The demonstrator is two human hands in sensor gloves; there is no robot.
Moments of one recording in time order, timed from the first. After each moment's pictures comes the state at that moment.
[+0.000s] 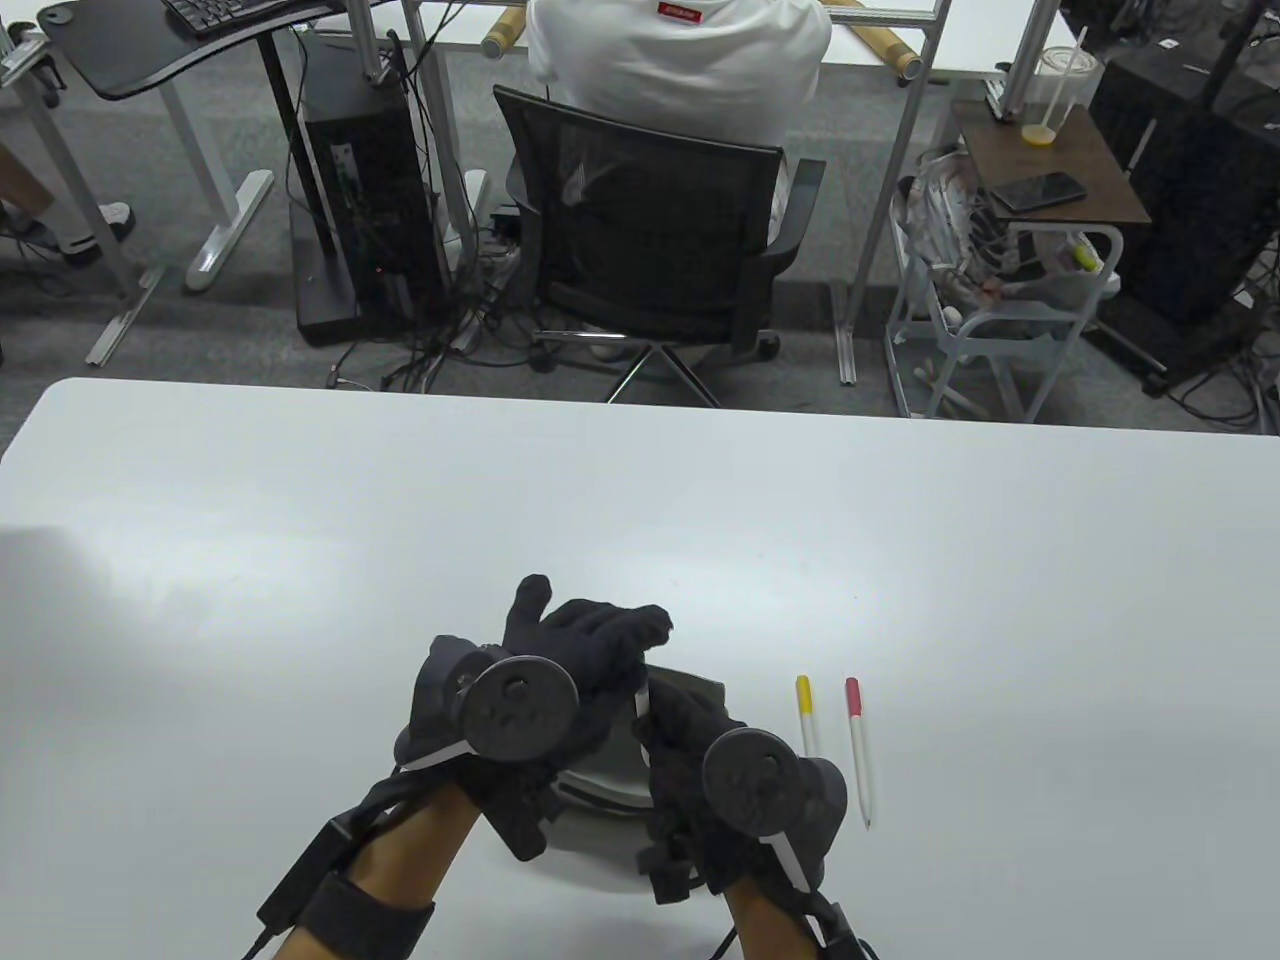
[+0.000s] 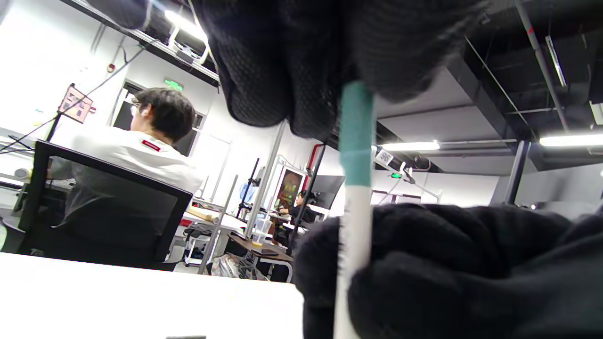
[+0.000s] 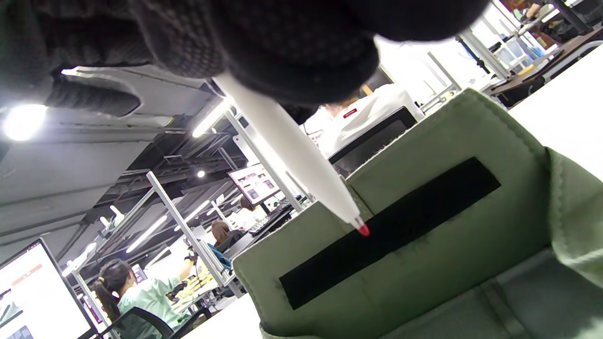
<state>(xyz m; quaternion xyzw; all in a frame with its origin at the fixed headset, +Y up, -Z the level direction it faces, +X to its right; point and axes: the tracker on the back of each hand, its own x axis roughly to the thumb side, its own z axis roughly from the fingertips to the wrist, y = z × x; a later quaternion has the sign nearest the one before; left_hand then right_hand) -0.125 -0.585 -0.293 0.13 -0.30 0.20 0.92 0.064 -0.673 -0.268 0.05 -0.17 0.92 0.36</state>
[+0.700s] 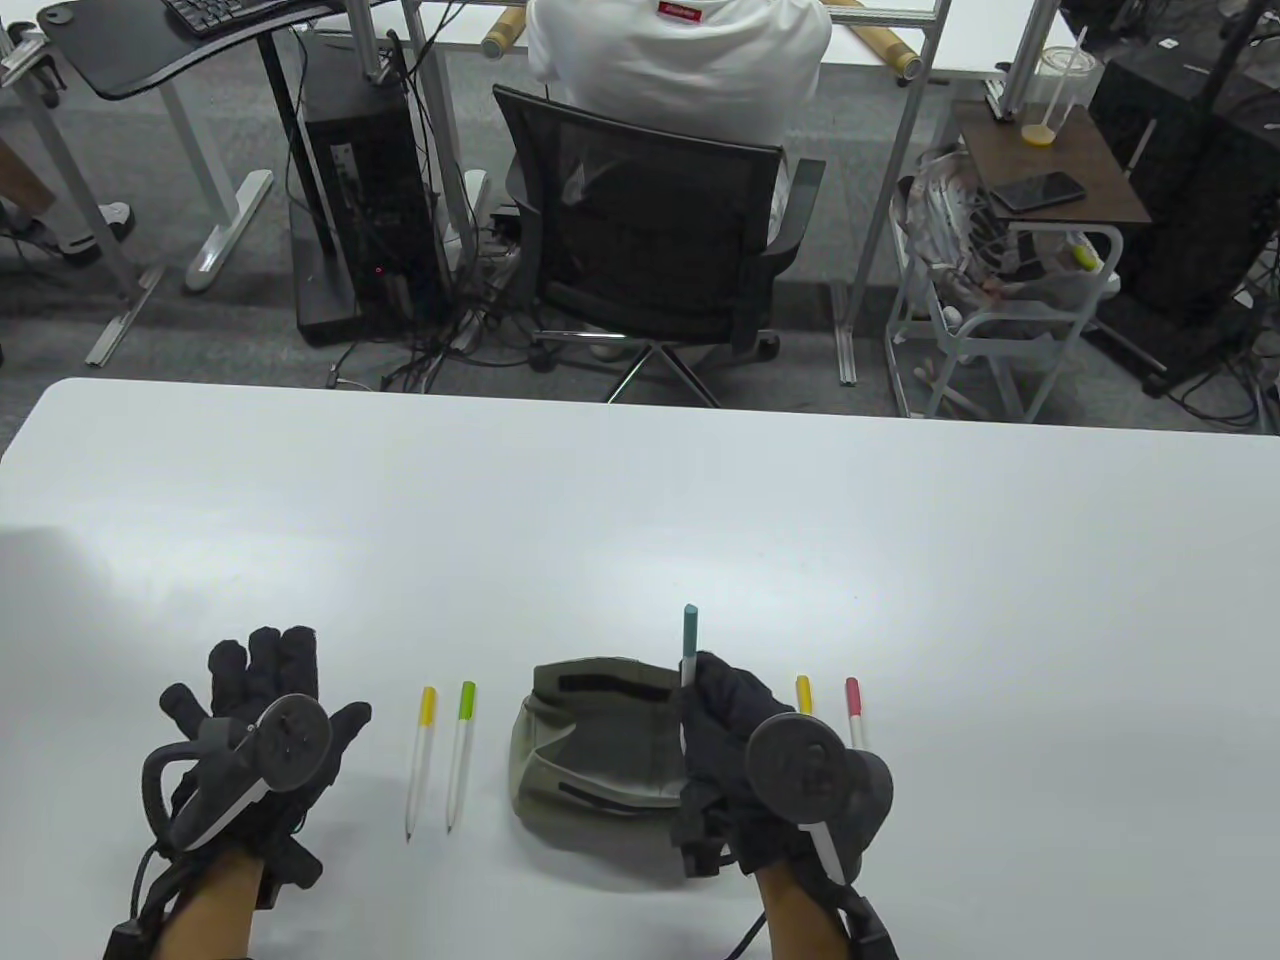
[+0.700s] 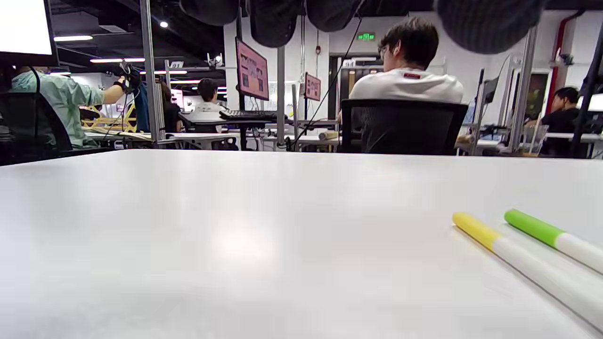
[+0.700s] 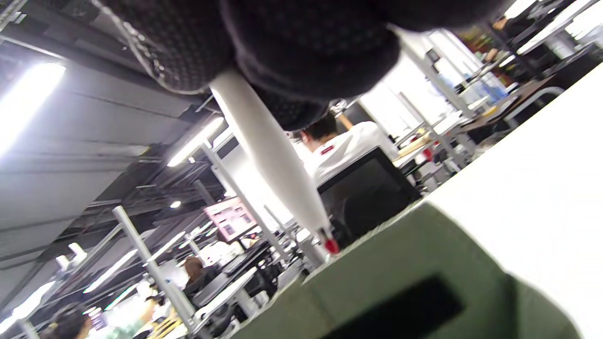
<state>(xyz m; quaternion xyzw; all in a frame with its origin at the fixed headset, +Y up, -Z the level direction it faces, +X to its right) -0.326 -0.717 -0.294 0.04 0.01 0.01 1.00 0.111 -0.647 -0.273 -0.02 -0.21 0.91 0.36</state>
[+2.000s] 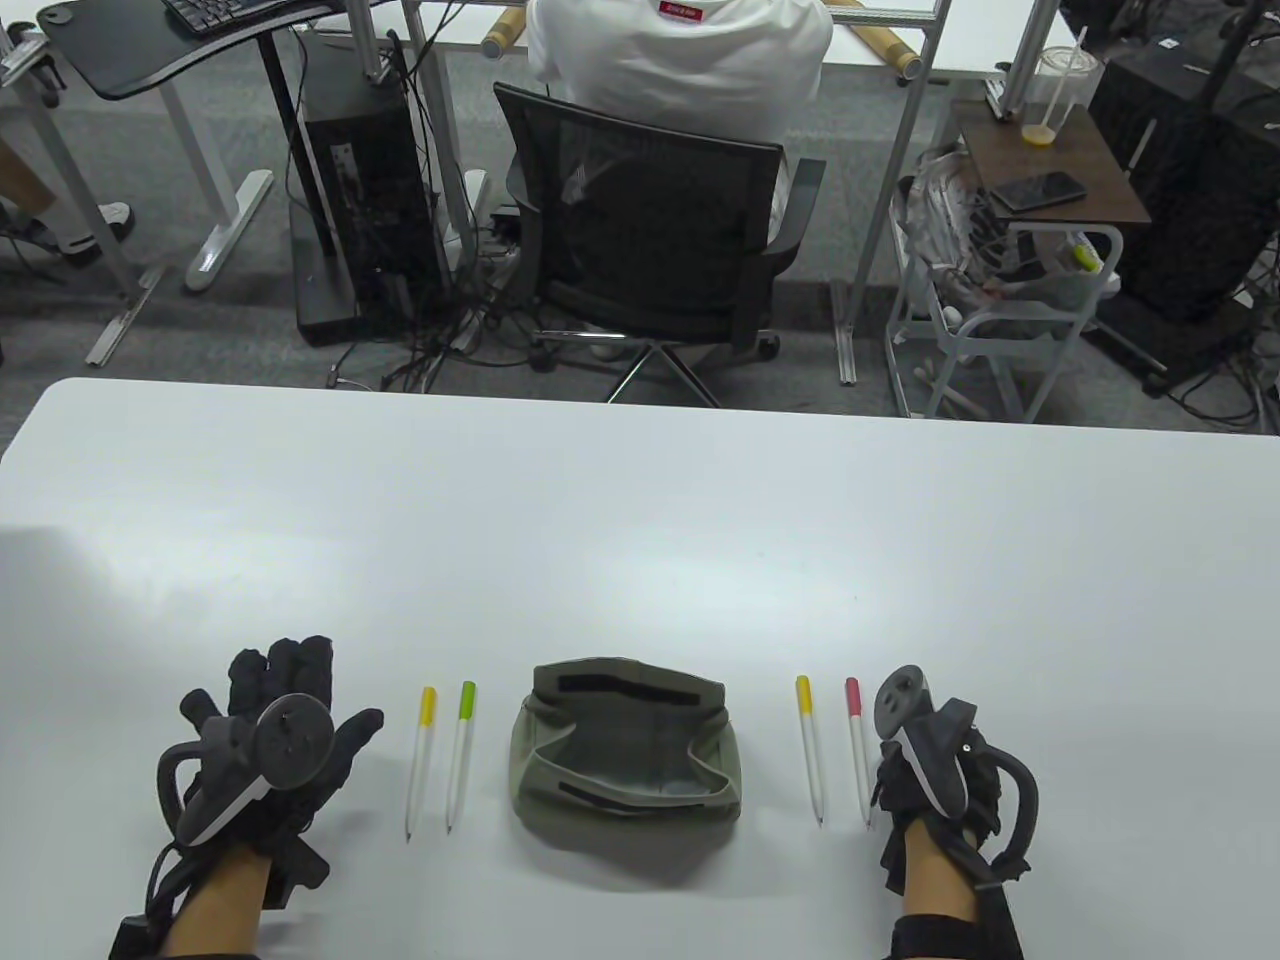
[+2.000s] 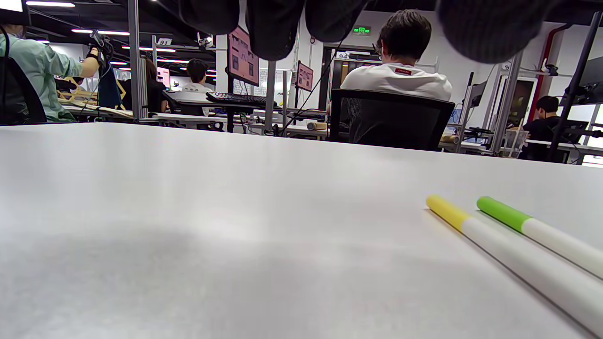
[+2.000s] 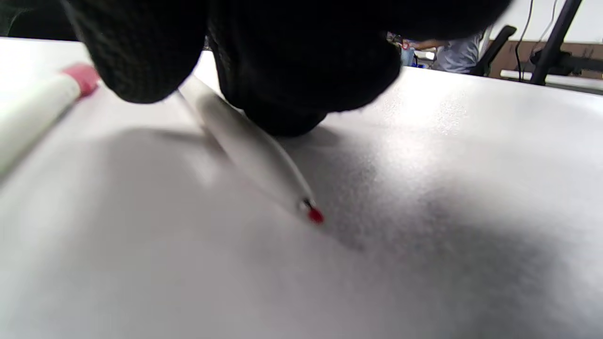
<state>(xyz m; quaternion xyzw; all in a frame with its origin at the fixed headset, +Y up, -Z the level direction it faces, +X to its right) -0.324 -0.728 -0.300 0.01 0.00 0.04 1.00 0.238 -0.755 -0.326 -0.28 0.03 0.96 -0.01</state>
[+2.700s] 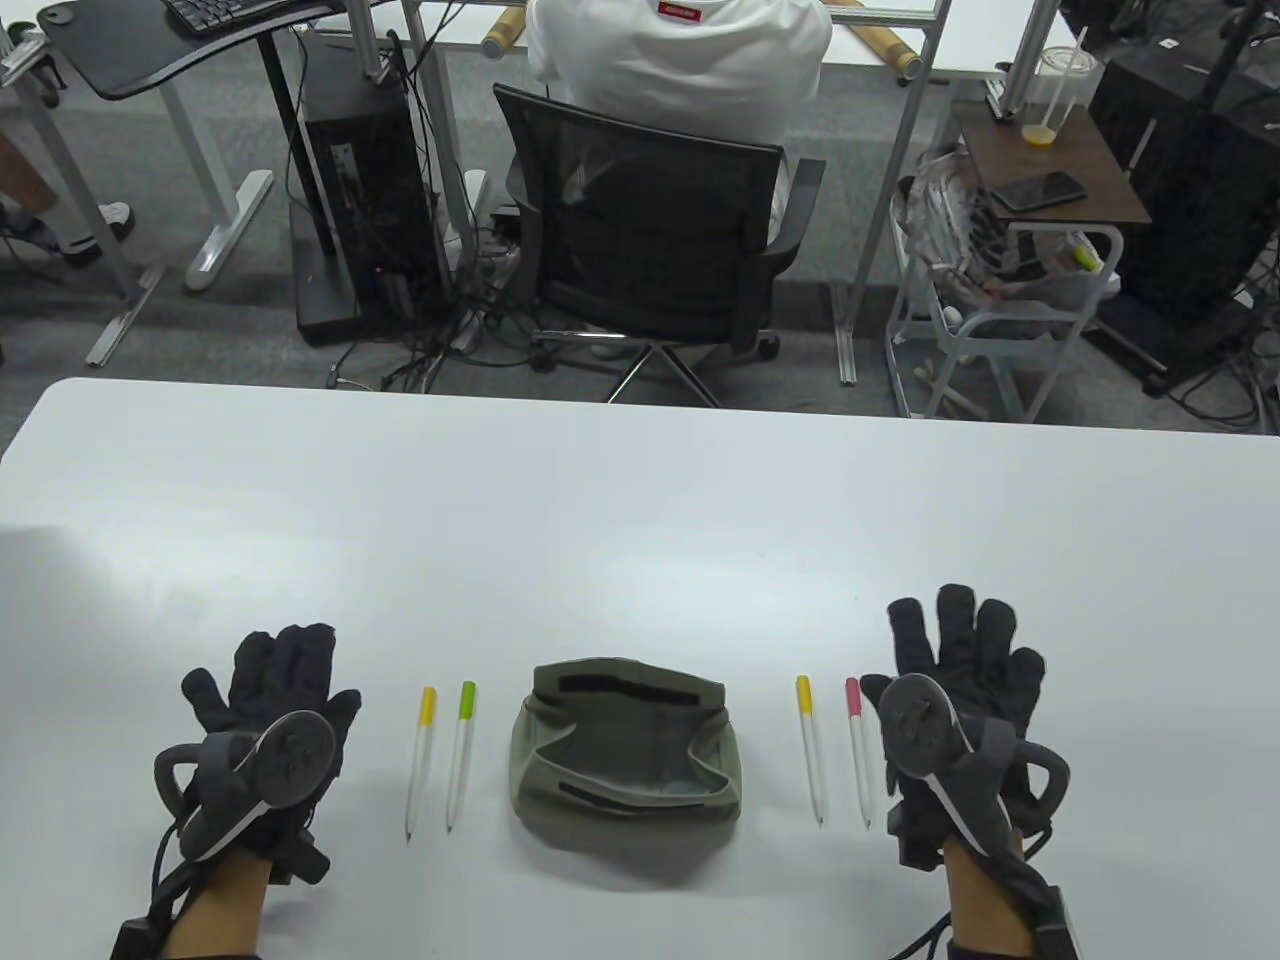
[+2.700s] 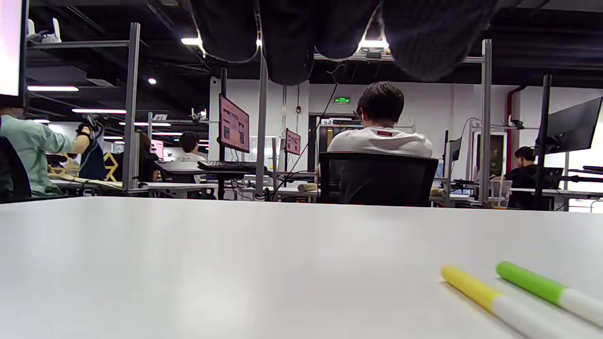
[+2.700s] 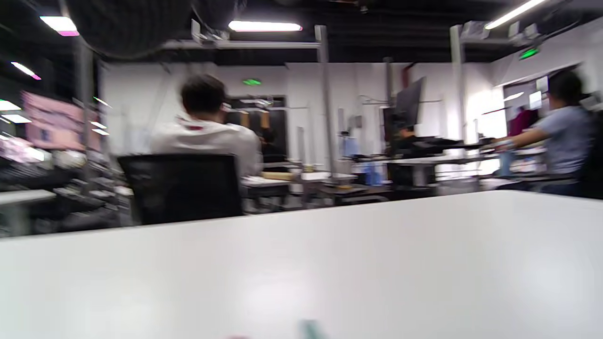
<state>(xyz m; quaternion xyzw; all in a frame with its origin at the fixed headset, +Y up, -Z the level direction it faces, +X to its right) -0.324 -0.721 -0.295 0.12 -0.01 0.01 0.99 0.231 -0.663 -0.297 -0.17 -0.16 0.97 0.01</state>
